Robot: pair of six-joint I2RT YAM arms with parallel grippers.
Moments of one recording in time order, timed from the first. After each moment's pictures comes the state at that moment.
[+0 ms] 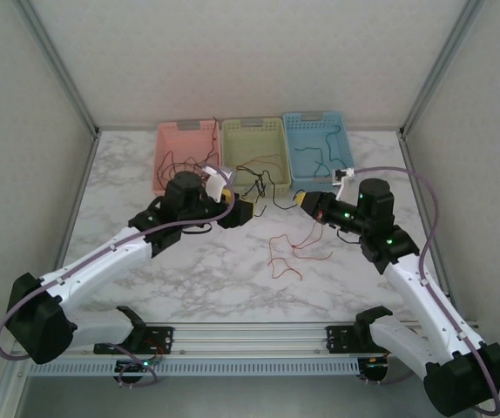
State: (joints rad) left arm -0.70 1.24 0.95 -0.13 0.28 -0.32; right arm 0.36 0.92 0.81 -0.23 -0.60 0.84
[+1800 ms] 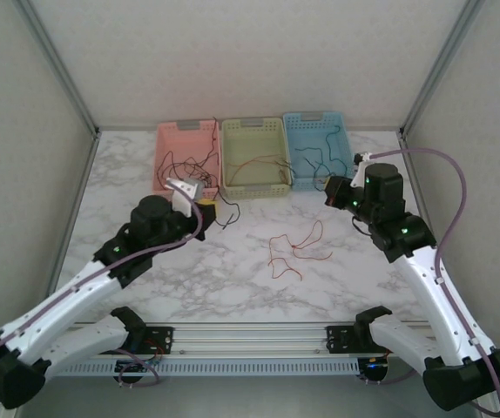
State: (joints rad) left arm -0.70 0.85 0.77 -0.22 0.03 -0.35; right arm 0.35 0.96 1.06 -0.61 -0.01 0.49
